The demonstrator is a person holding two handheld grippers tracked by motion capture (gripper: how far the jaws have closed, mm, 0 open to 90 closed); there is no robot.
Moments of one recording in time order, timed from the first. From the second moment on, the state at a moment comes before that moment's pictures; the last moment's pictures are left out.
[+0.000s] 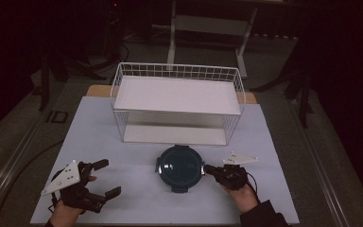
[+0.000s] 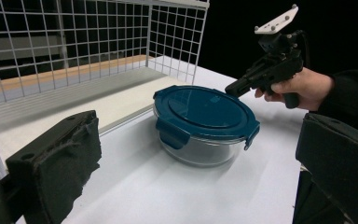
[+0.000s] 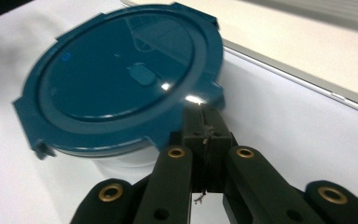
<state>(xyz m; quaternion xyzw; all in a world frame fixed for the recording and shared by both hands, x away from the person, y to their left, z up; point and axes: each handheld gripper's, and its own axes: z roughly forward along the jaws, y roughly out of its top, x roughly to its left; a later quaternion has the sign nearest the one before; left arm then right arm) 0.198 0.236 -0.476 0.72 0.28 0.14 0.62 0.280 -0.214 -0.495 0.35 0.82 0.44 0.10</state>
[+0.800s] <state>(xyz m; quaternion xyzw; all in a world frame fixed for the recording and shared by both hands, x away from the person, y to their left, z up) 0.199 0.233 -0.477 0.72 0.28 0.14 0.62 0.292 -0.192 -0.497 0.34 0.82 0.45 0.08</state>
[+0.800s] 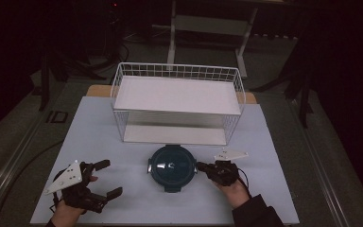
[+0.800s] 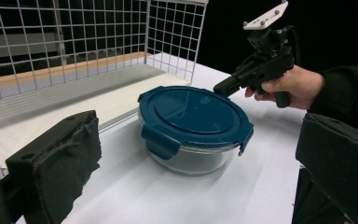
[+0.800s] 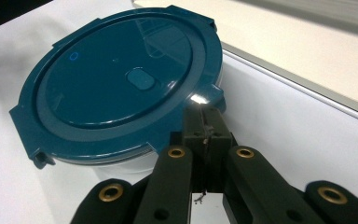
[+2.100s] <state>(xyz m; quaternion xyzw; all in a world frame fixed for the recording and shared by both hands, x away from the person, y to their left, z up) 0.206 0.211 -0.440 0.74 0.24 0.12 0.61 0.261 -0.206 -0.439 0.25 0.78 0.55 0.16</state>
